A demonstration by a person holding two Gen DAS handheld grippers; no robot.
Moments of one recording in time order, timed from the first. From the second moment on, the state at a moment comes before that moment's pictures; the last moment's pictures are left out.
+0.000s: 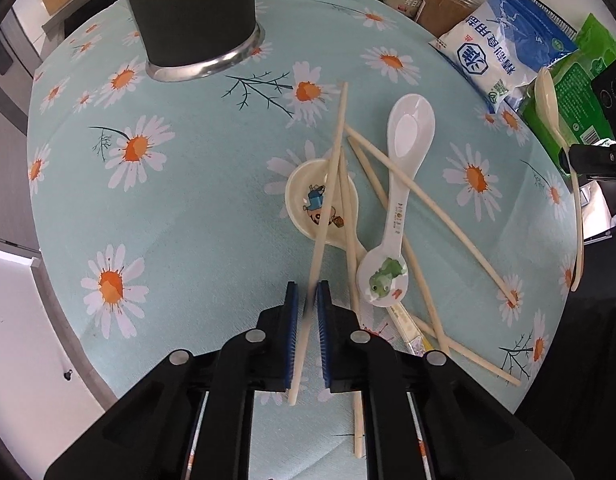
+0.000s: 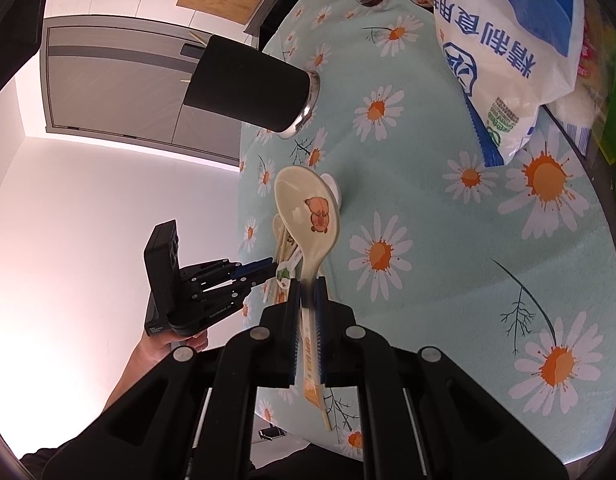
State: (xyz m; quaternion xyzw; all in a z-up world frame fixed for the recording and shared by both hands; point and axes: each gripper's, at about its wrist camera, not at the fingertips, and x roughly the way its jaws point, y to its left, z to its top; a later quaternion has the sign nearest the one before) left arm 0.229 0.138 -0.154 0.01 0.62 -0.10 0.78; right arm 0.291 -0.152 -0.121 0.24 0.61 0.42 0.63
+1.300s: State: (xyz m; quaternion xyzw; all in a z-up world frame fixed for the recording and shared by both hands) left arm 0.227 0.156 0.008 -0.21 0.26 0.01 0.94; right arm 0.361 -0.014 -0.019 0.13 0.46 0.51 0.72
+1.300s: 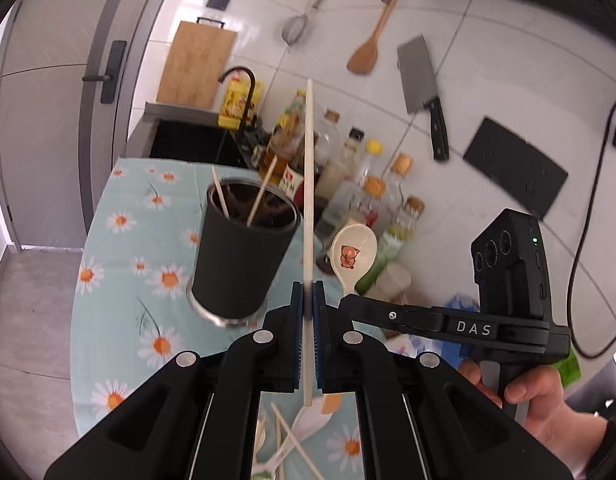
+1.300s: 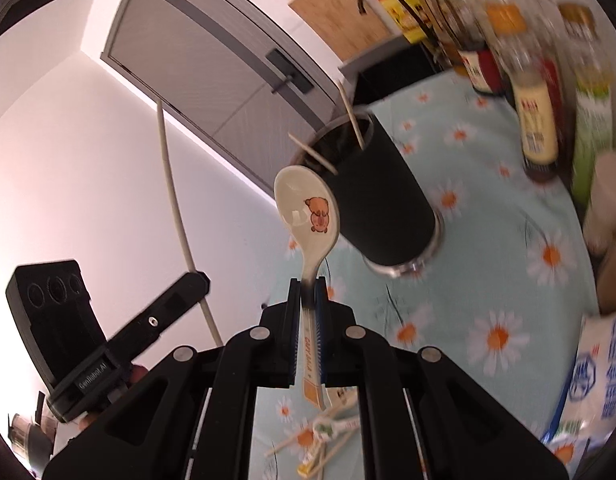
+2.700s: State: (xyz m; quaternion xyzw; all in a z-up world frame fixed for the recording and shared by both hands) left arm 0.344 0.229 -0.012 -0.25 0.15 0.05 0.96; right arm 0.471 0.074 0.025 0.12 0.33 0.47 0.81
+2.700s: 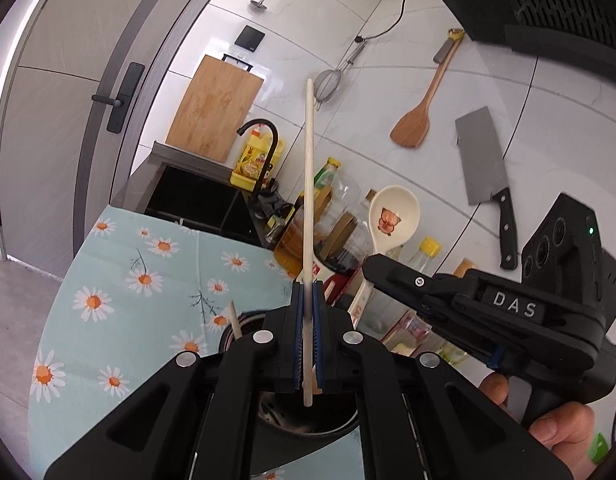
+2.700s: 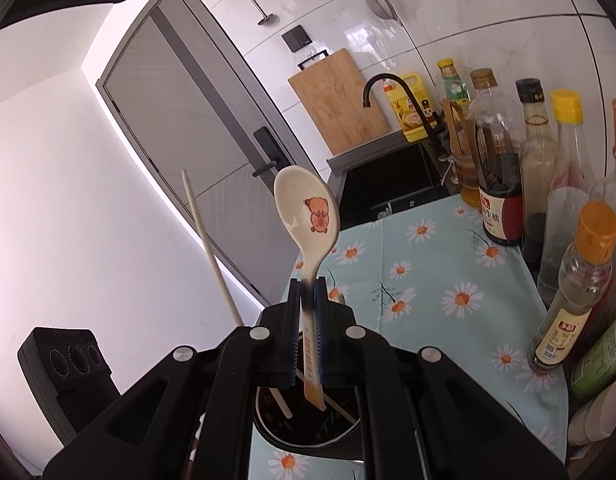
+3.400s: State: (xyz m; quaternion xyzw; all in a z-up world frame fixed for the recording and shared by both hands) left arm 0.344 0.220 -0.034 -0.24 0.20 0.06 0.95; right arm 0.465 0.072 0.000 0.11 0.38 0.46 0.80
